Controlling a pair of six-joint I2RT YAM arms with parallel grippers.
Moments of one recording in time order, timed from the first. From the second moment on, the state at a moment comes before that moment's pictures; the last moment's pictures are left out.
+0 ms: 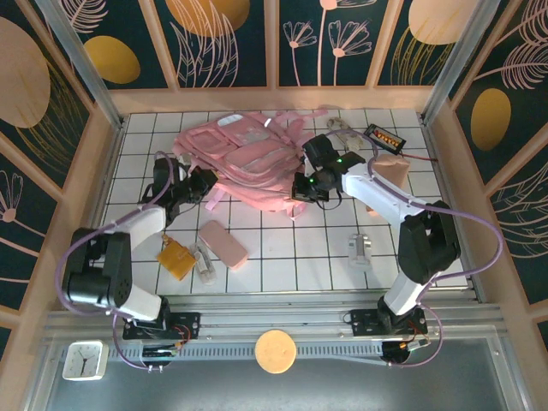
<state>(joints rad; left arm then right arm) -0.12 1.54 0.76 0.22 0.50 -0.96 0.56 1.68 1.33 -0.75 -0.29 0.56</state>
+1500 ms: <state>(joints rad) -0.18 1.50 0.41 0.67 0.54 -1.46 0.70 1.90 1.60 -0.78 -0.45 0.62</state>
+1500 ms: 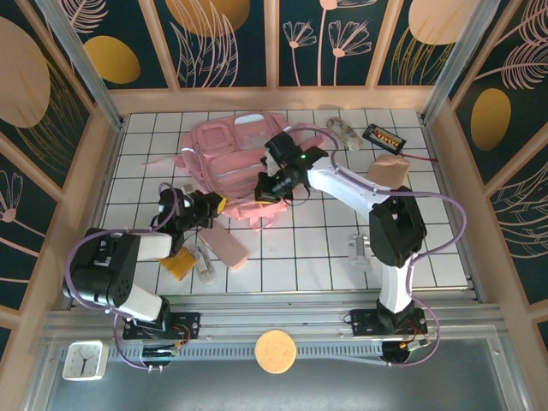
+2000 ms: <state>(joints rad) -0.06 1.37 0.51 0.33 0.53 -1.23 0.59 1.86 1.59 -0.96 -0.44 0.48</state>
